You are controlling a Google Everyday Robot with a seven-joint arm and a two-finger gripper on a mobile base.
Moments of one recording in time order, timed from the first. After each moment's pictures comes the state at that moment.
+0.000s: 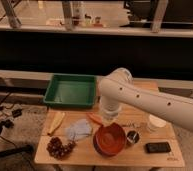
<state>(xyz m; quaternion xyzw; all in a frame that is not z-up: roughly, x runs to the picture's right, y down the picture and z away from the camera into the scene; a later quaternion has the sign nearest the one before) 0.050 0.154 0.675 -0.35 -0.12 -0.17 0.92</state>
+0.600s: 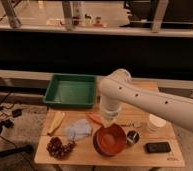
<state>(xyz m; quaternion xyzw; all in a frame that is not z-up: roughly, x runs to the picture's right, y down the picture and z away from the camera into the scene) 0.052 0.162 0.684 -0.37 -0.12 -0.17 0.91</state>
